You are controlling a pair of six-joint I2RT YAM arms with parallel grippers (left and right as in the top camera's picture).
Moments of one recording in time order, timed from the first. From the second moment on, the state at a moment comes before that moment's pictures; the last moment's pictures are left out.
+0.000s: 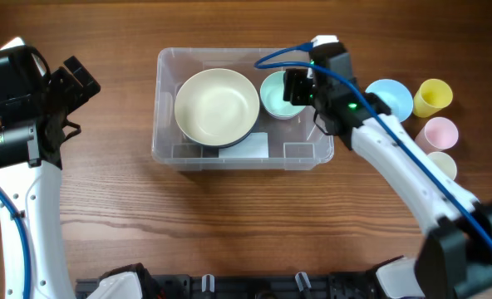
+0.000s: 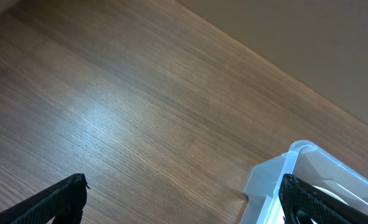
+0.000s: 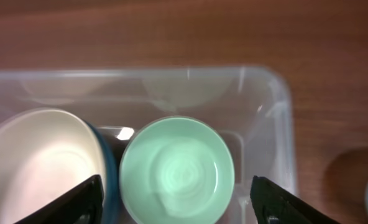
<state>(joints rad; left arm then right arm) 0.24 1.30 1.33 -0.76 -0.08 -0.36 0.38 1.58 1.21 -0.37 0.11 0.31</state>
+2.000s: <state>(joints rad) 0.24 1.30 1.33 -0.76 -0.08 -0.36 -0.03 1.64 1.19 -0.76 0.13 1.10</state>
